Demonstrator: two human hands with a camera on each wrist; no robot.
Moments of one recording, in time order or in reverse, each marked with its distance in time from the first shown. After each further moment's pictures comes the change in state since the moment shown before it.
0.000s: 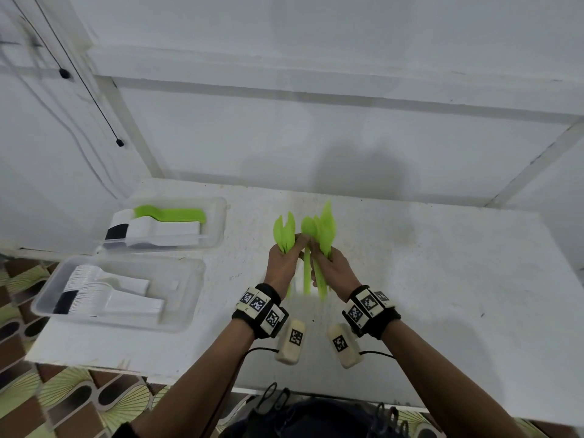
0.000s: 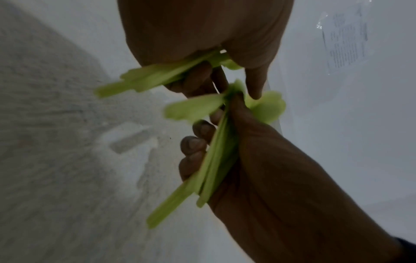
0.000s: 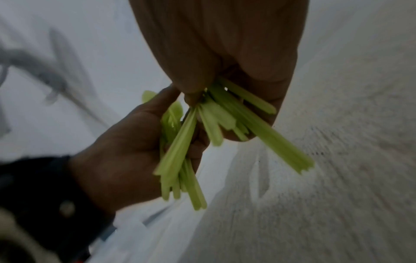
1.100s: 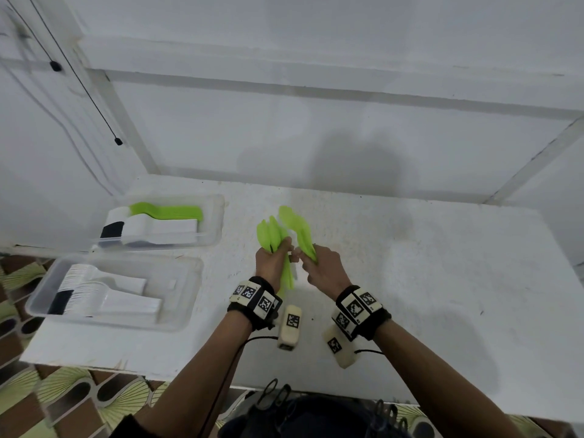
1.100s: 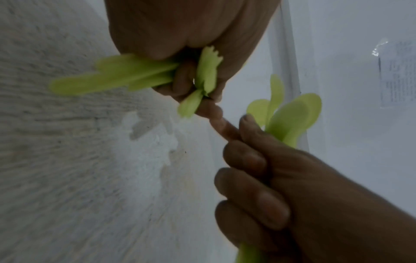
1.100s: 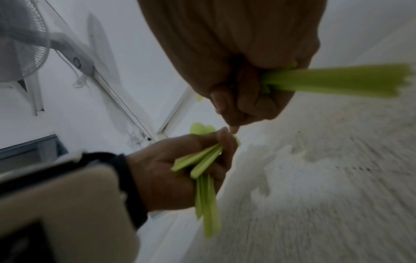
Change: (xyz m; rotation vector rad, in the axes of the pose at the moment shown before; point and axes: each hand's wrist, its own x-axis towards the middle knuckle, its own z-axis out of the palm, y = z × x) left_hand 0.024 -0.025 -0.021 -0.021 0.151 -0.128; right_hand 0.002 -0.004 0.012 -0.392 0.010 -0.159
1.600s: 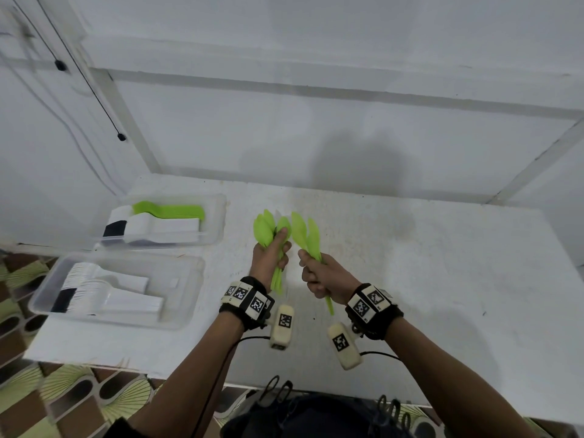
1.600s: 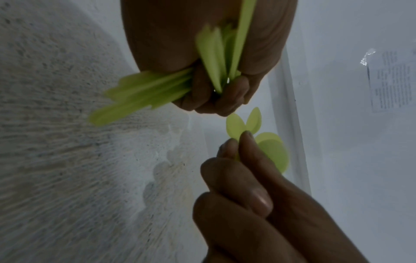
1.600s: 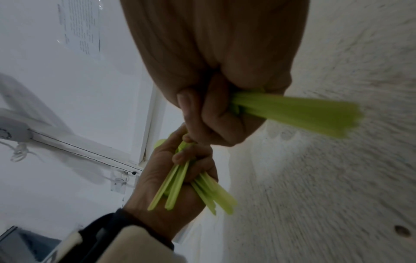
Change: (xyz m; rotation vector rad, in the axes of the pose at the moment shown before) left_hand 0.000 0.020 -0.012 -0.041 -0.129 0.013; right_hand -0.006 -0.005 -0.007 0.593 -0.315 0.396
